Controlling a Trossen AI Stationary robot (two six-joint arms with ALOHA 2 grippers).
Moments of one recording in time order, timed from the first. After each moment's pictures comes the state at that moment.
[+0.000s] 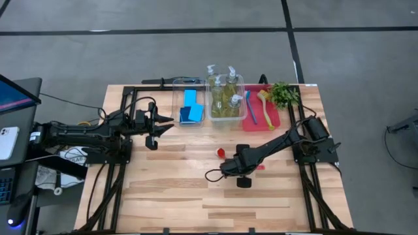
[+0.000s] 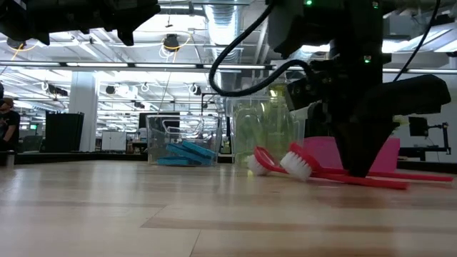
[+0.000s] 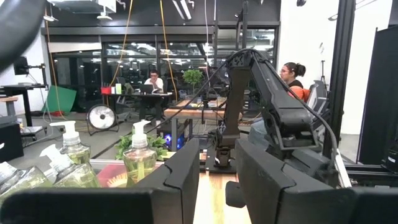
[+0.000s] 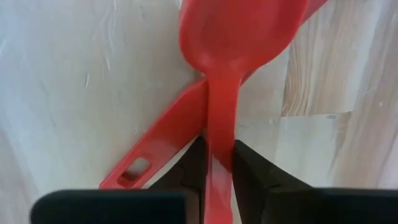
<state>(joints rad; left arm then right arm) 0.11 0.68 0.28 0.62 0.05 0.02 0.30 1.78 1.16 -0.88 0.11 0.32</state>
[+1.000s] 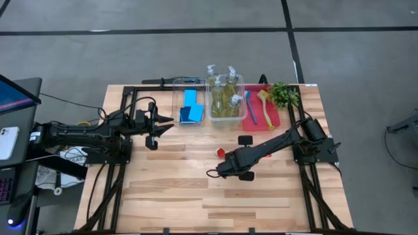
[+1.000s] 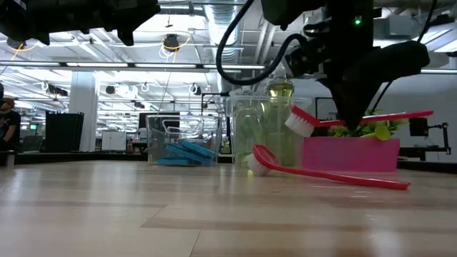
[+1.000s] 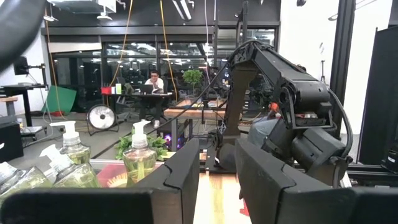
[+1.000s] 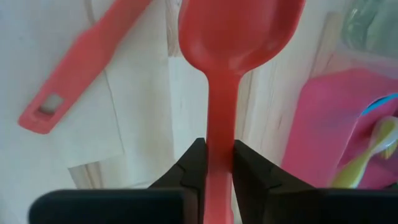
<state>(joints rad) 0.11 0.68 0.28 0.62 0.05 0.02 0.31 1.78 1.41 -1.35 0.32 0.38</state>
